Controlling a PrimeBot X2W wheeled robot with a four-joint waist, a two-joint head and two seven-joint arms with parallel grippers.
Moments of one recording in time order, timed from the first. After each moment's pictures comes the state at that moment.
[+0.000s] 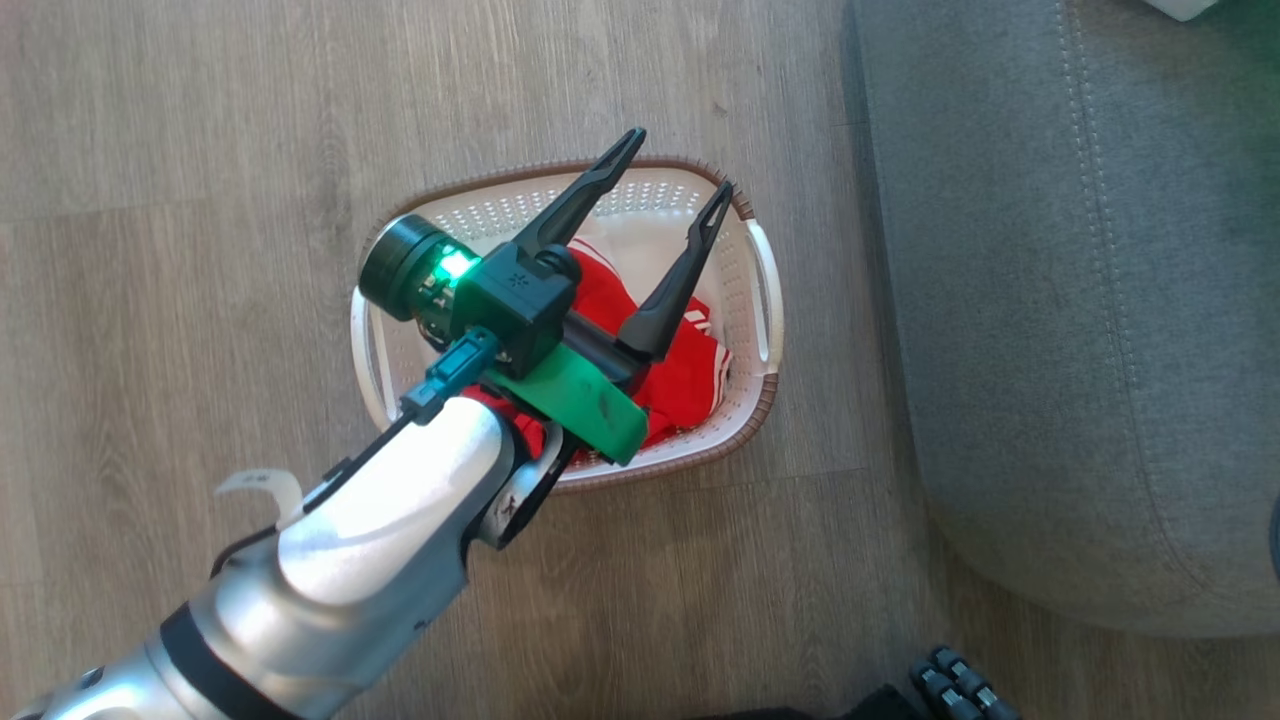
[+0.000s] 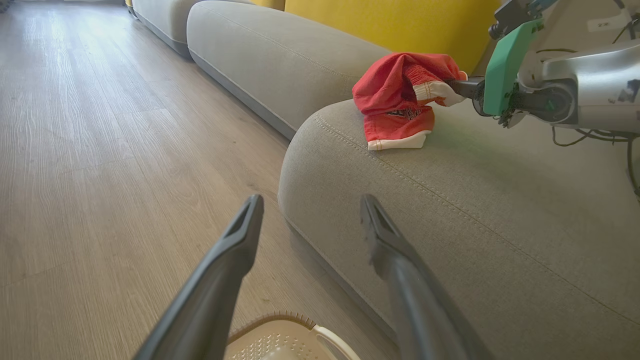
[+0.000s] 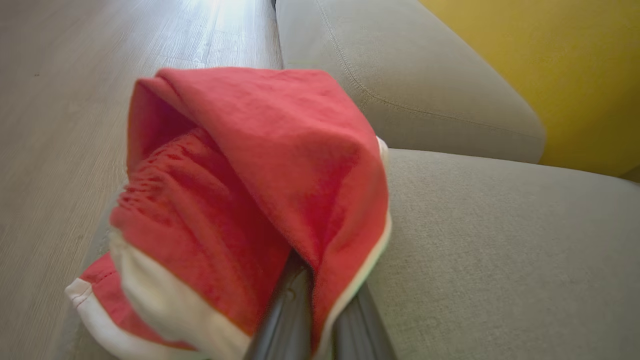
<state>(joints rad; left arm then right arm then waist) -0.83 0.26 -0.92 0.15 -0.51 0.19 -0.10 -1.19 -0.33 -0.32 1.16 -0.27 0.13 -0.25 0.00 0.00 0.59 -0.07</state>
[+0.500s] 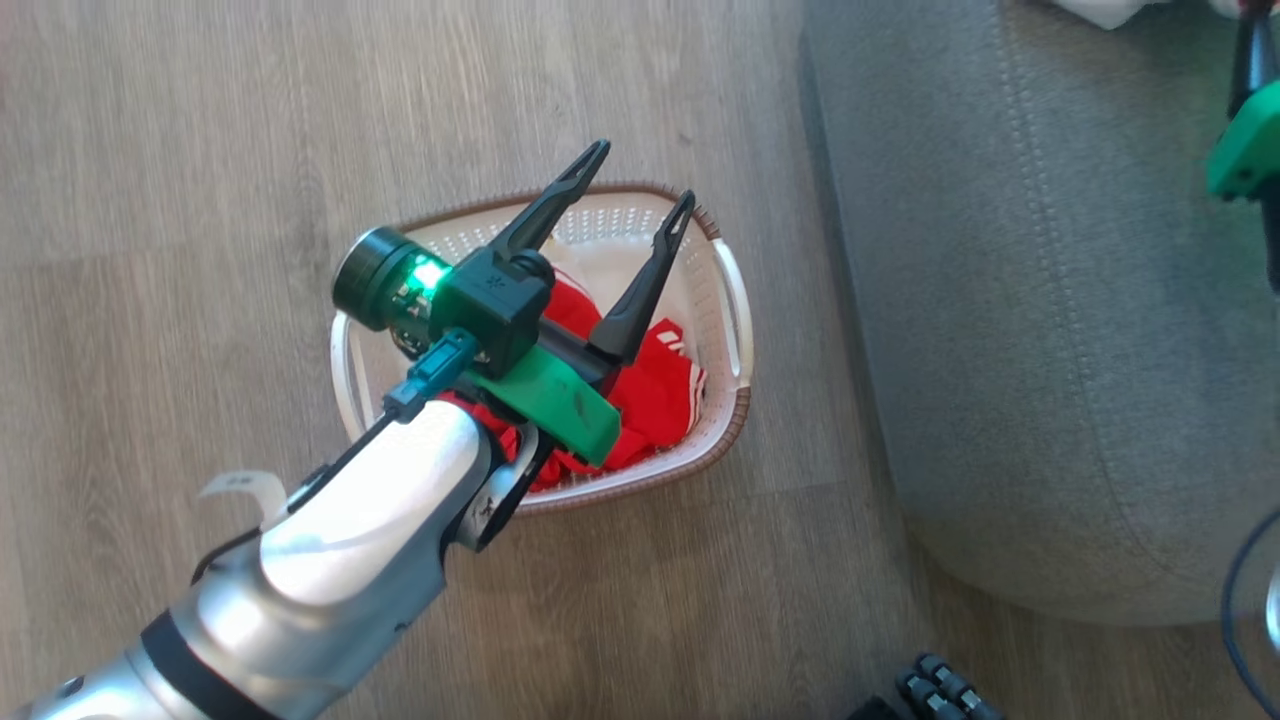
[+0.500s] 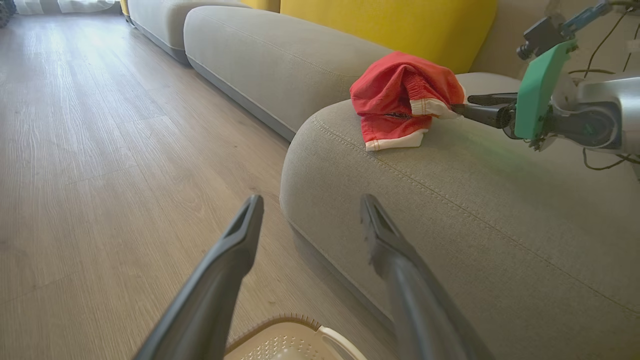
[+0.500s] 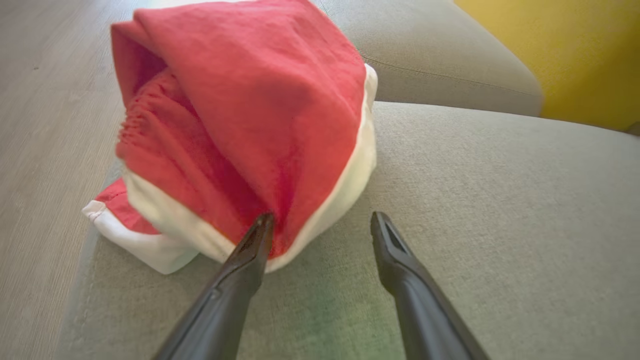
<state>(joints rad) -0.82 0.29 -0.92 0.18 -0.51 0.20 -0.10 -1.05 -0.27 -0.33 1.12 -0.22 0.13 -0.25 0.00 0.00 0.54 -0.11</state>
